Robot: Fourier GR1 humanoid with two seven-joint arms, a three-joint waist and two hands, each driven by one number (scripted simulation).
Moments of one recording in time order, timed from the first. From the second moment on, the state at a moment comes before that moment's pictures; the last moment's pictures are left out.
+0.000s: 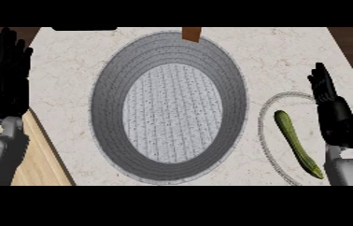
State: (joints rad) left arm -0.30 0.47 0.01 -1.57 0.23 0.45 0.20; right arm -0.13 -0.40 0.01 -1.43 -0.12 -0.20 -0.14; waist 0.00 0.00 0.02
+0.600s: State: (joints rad) left arm -0.27 0.53 -0.15 -1.57 0.14 0.24 0.08; right arm -0.08 -0.23 0.34 -1.59 -0.38 0.25 -0.13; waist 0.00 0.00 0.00
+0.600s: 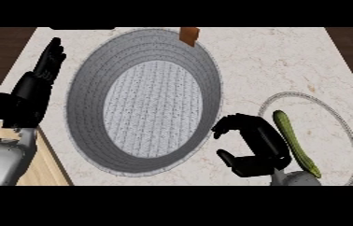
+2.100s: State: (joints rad) left arm -0.23 0.48 -0.16 -1.50 0.08 0.14 -0.04; right arm -0.51 -1.03 0.26 -1.82 -0.05 0.93 0.28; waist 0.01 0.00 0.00
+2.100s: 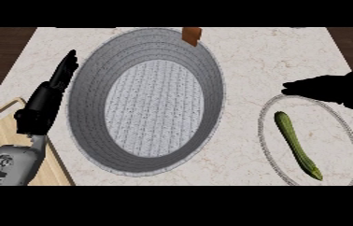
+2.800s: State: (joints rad) left arm -0.22 0.47 -0.09 -1.51 0.06 0.07 -0.04; right arm -0.48 -0.88 0.37 -1.64 0.38 0.94 0.05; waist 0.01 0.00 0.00
